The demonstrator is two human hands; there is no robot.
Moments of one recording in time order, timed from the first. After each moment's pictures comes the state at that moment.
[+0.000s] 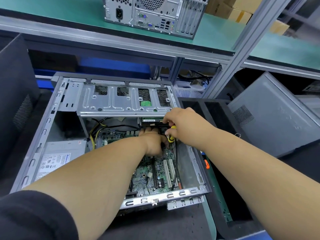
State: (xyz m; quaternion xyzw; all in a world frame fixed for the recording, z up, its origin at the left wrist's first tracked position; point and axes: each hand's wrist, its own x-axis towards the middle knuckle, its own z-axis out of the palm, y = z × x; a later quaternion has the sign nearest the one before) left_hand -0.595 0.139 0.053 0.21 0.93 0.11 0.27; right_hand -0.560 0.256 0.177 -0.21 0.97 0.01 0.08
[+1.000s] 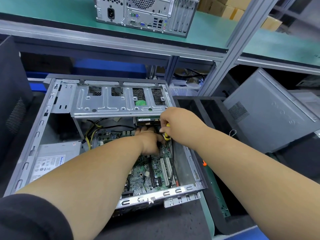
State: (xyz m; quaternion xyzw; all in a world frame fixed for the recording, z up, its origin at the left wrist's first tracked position) left_hand -0.593 0.138 0.060 0.21 0.93 0.10 0.28; right_hand -0.558 0.255 0.170 -0.18 0.98 -0.02 0.06
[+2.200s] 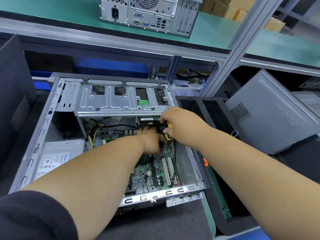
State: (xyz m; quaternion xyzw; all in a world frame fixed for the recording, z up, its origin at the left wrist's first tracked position) left_hand -0.591 0.137 0.064 0.22 0.93 0.09 0.28; right_hand -0.556 0.255 0.171 -0.20 0.98 -0.02 0.07
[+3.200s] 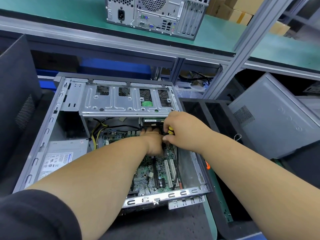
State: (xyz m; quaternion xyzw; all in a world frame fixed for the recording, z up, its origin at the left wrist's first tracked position) left_hand -0.594 0.140 0.058 0.20 0.94 0.09 0.27; right_hand -0.555 0.254 0.167 -0.23 0.97 -0.01 0.07
